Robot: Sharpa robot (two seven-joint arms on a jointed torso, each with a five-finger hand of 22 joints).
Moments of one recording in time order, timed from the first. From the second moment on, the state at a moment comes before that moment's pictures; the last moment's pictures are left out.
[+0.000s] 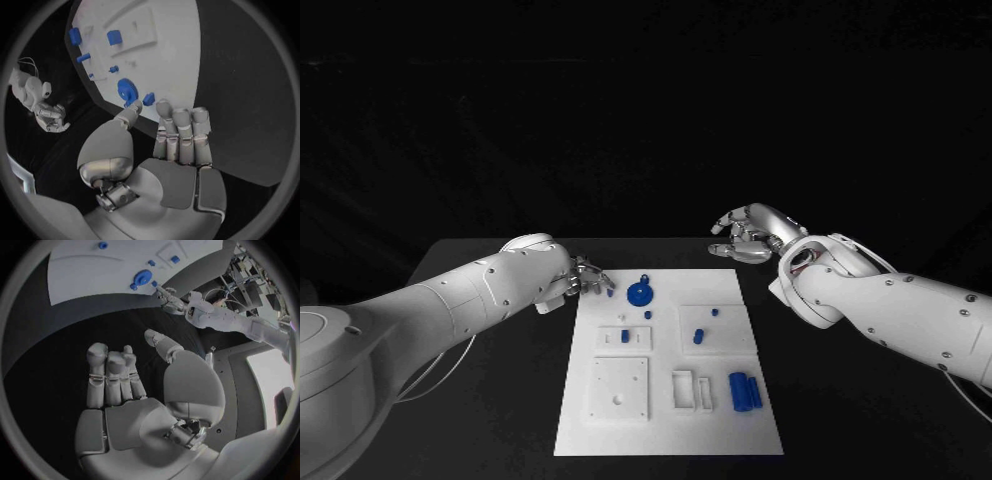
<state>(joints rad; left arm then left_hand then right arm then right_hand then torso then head) 1.30 -0.38 -0.14 0.70 -0.99 0.09 -0.33 0.79 -0.13 0.47 -0.08 0.06 1.07 0.05 0.21 0.75 1.29 -0.06 0.85 0.81 1.15 -0.16 1.28 0.65 0.09 0.94 -0.13 1.06 1.28 1.26 -0.71 0.00 1.33 -1.25 -0.50 -0.10 1.03 -0.24 0.57 -0.15 0.33 0.87 0.14 0.29 0.41 1.02 0.03 1.13 1.10 1.24 -0.08 1.22 0.93 0.19 1.21 -0.04 0.98 1.31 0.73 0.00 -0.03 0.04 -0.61</state>
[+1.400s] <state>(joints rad) 1.29 -0.37 -0.14 0.68 -0.91 0.10 -0.31 0.85 -0.05 0.46 -0.16 0.07 1.04 0.06 0.19 0.74 1.29 -0.05 0.85 0.81 1.15 -0.15 1.29 0.65 0.09 0.93 -0.13 1.06 1.29 1.26 -0.71 0.00 1.32 -1.25 -0.50 -0.09 1.03 -0.24 0.57 -0.15 0.33 0.87 0.14 0.29 0.41 1.02 0.03 1.13 1.10 1.24 -0.08 1.22 0.93 0.19 1.21 -0.04 0.98 1.31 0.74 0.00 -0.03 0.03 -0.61</state>
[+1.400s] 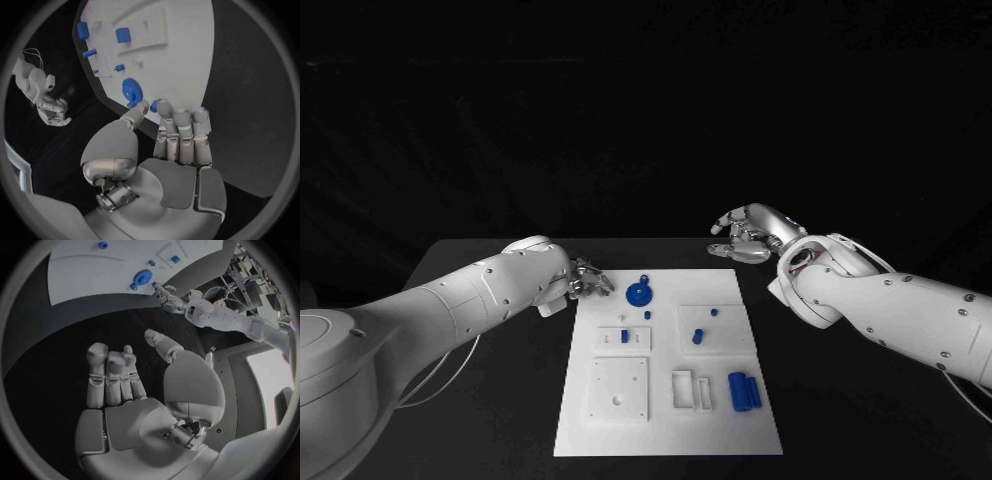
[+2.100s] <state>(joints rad) 1.29 -0.36 -0.14 0.66 -0.91 0.10 -0.31 0.82 -0.09 0.45 -0.14 0.06 1.02 0.07 0.18 0.73 1.28 -0.04 0.85 0.81 1.15 -0.15 1.29 0.64 0.09 0.93 -0.13 1.05 1.29 1.26 -0.71 0.00 1.33 -1.25 -0.50 -0.09 1.03 -0.24 0.57 -0.15 0.33 0.87 0.14 0.29 0.41 1.02 0.03 1.13 1.10 1.24 -0.08 1.22 0.93 0.19 1.21 -0.04 0.98 1.31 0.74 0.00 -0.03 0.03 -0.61</state>
